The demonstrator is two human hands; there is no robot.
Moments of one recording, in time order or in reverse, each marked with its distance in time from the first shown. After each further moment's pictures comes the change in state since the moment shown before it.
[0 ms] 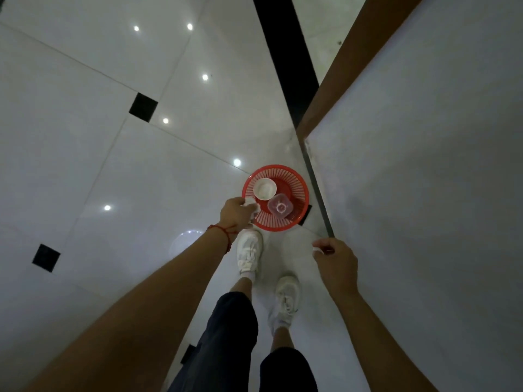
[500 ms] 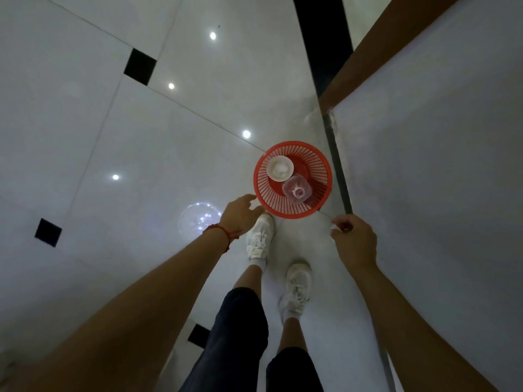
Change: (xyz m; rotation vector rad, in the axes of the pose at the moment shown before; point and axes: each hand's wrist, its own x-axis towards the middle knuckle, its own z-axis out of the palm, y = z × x) left_hand 0.047 -0.047 -0.006 0.474 -0.101 0.024; right_hand 0.067 0.011 0.045 -0.062 -0.057 0.062
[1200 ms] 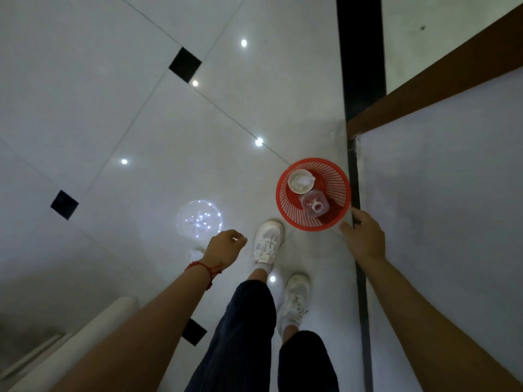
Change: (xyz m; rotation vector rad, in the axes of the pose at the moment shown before) left_hand -0.049 -0.096 -0.020 -0.191 0.048 -0.156; right_hand 0.007 -0.053 0.005 -0.146 -0.101 -0.063
